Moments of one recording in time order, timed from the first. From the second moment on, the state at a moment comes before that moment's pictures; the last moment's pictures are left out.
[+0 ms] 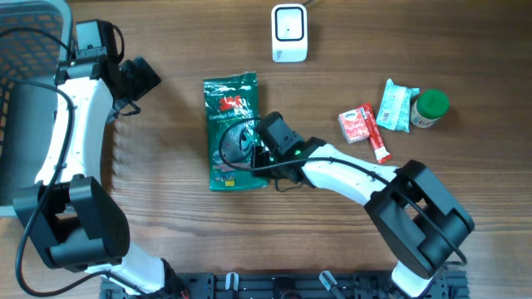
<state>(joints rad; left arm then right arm) 0.15 1.79 1.48 -0.87 -0.05 -0.54 0.75 1.88 1.01 -0.24 -0.23 0.82</state>
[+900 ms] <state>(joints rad) 0.15 1.79 1.48 -0.87 -0.05 -0.54 0.73 1.33 1.04 -0.78 0.61 0.03</state>
